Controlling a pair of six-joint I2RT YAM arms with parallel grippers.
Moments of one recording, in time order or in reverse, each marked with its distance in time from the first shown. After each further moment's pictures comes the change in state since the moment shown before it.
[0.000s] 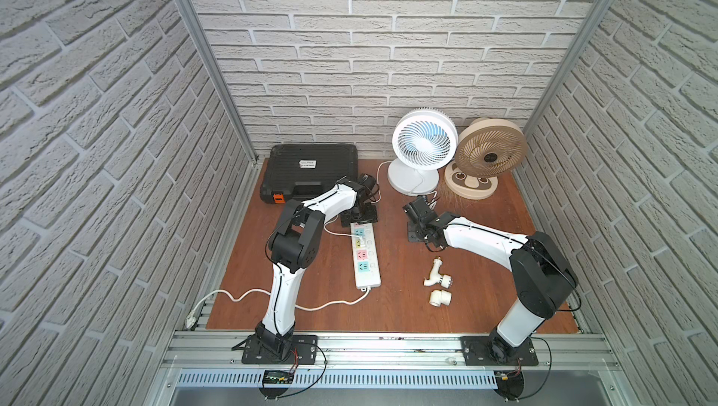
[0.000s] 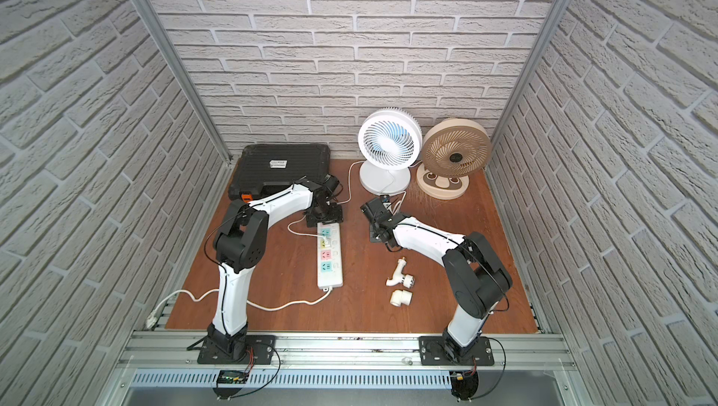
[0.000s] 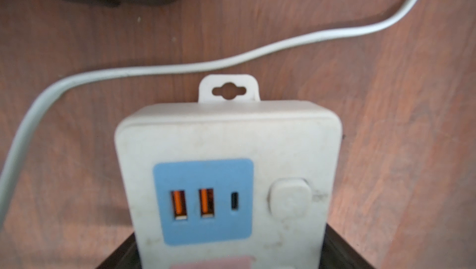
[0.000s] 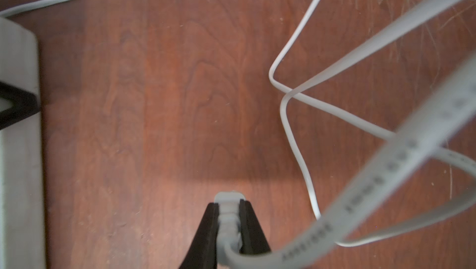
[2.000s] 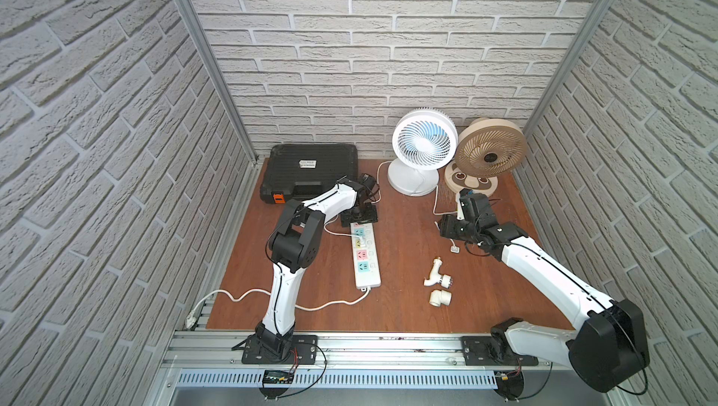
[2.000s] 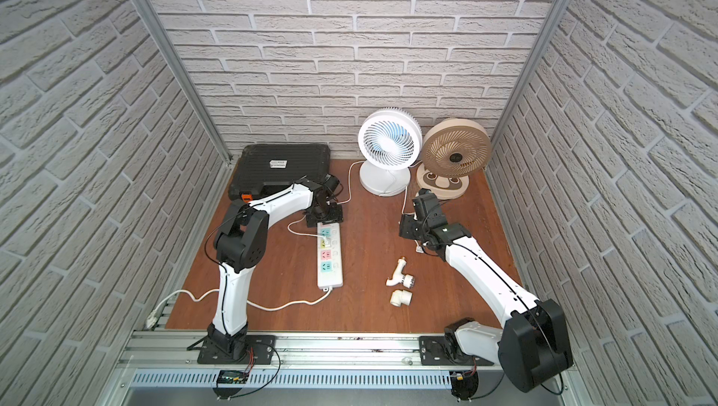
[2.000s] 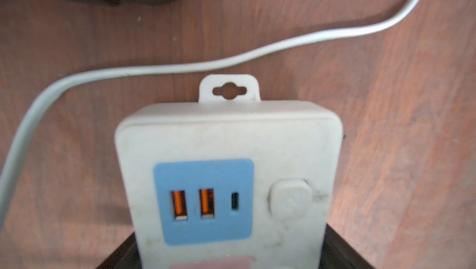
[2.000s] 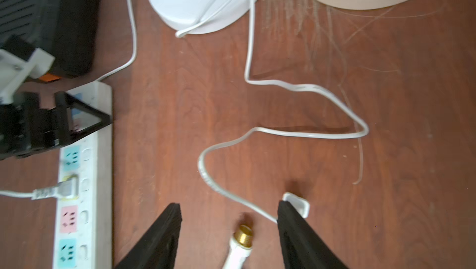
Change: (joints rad) left arm 0.000 0.004 0.010 -0.011 0.000 -0.006; right arm -0.180 -0.486 -0.195 -0.022 -0.261 -0.080
